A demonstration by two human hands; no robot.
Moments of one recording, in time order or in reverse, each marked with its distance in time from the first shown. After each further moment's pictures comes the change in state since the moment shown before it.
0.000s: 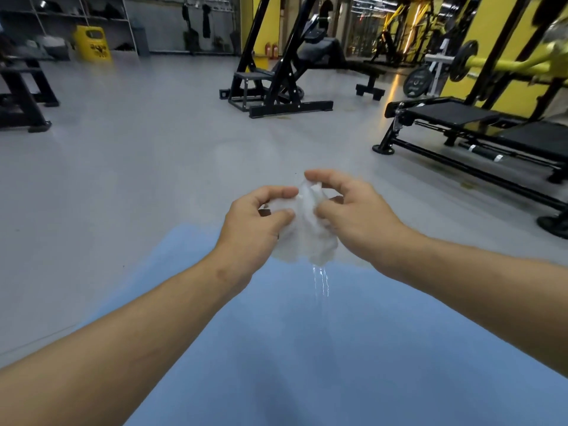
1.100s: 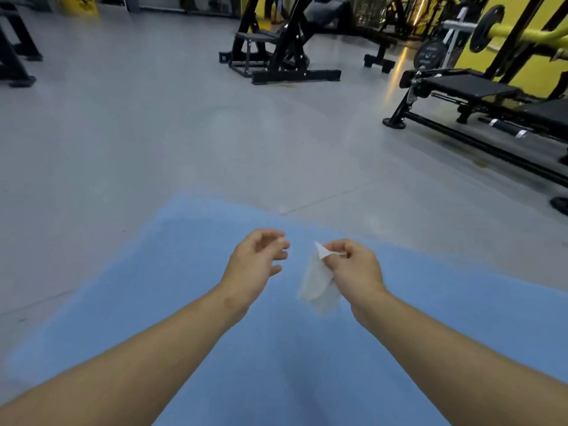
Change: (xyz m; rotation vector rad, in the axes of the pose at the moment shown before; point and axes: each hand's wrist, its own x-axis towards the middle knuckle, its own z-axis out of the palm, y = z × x) left_hand -0.017 -0.136 -0.041 -0.032 0.016 -0.300; right_hand -0.021 0.145 0.107 0.148 0.278 0.468
